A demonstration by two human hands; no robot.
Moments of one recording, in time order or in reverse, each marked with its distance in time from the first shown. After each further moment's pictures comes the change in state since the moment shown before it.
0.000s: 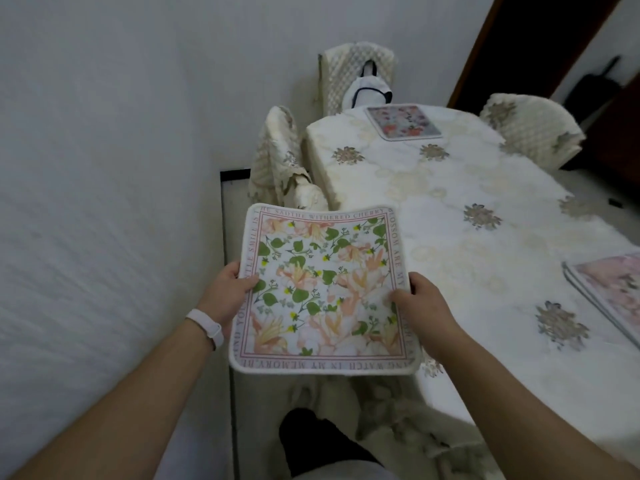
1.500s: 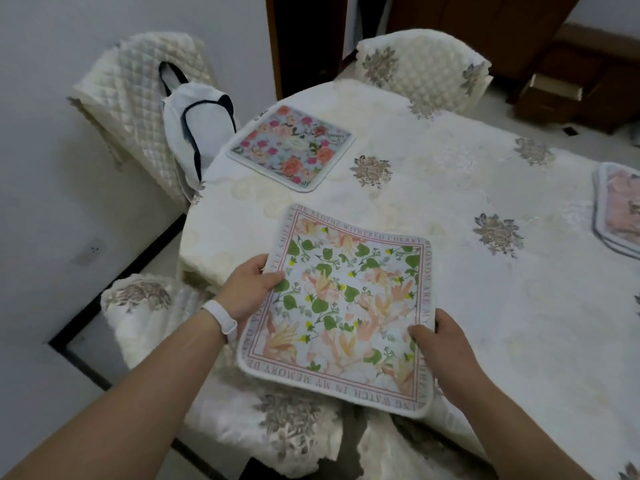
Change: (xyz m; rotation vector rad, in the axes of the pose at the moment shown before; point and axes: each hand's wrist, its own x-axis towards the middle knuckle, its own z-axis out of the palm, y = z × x) left_hand 0.594 0.282 0.219 0.651 -0.815 0.036; right_hand 0.424 -0.127 0.077 0.466 0.697 0.503
